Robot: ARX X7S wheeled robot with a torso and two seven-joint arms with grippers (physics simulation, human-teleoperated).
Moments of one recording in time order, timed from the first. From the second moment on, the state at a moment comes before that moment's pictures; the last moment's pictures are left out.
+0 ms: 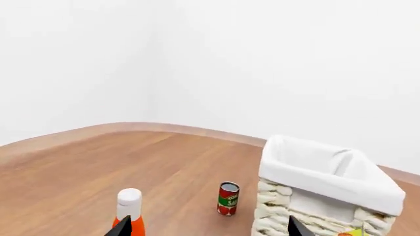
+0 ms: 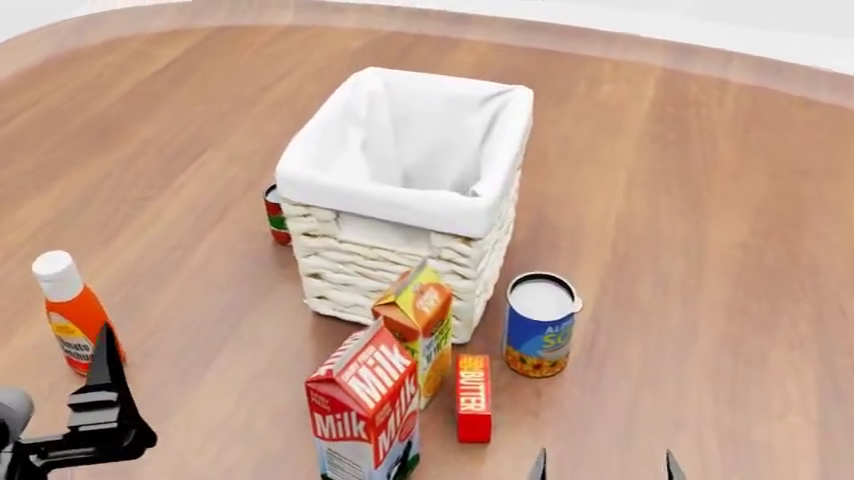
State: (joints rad) left arm -0.13 -0.22 0.03 0.32 -0.34 -0.26 -0.23; right arm -0.06 0.24 -0.19 -0.31 0.07 0.19 0.31
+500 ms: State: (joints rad) left arm -0.15 -0.25 -0.01 0.38 -0.39 -0.31 -0.25; right arm -0.07 0.25 -0.19 -0.33 0.06 0.21 0.35
